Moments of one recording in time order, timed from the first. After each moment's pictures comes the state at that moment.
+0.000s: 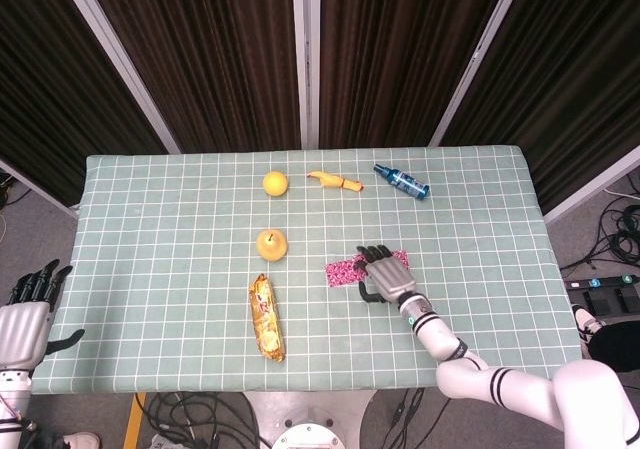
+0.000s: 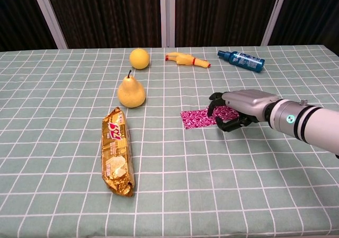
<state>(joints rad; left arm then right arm) -0.06 -1.21 -0.03 -1.53 1.43 1.46 0.08 0.75 -1.76 0.13 -1.18 -1.06 0.71 -0.33</state>
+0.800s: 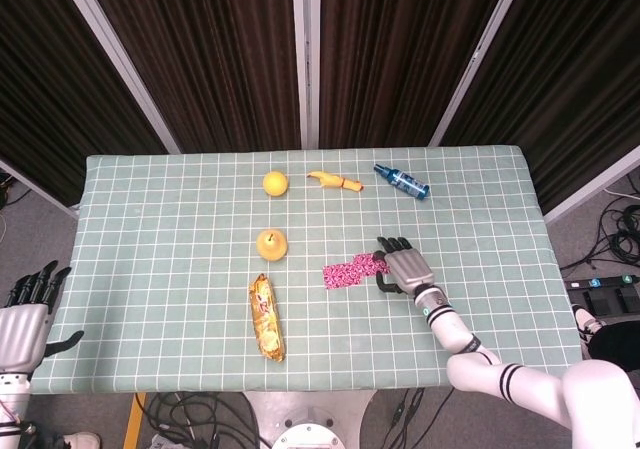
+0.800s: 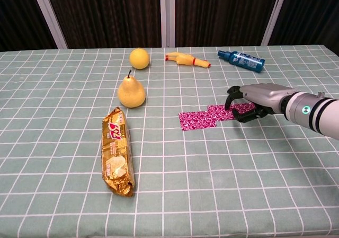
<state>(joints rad) -0.04 -1.21 -0.03 -1.54 1.43 1.48 0.08 0.74 -1.72 0.13 -1.14 -1.02 0.71 -0.29</state>
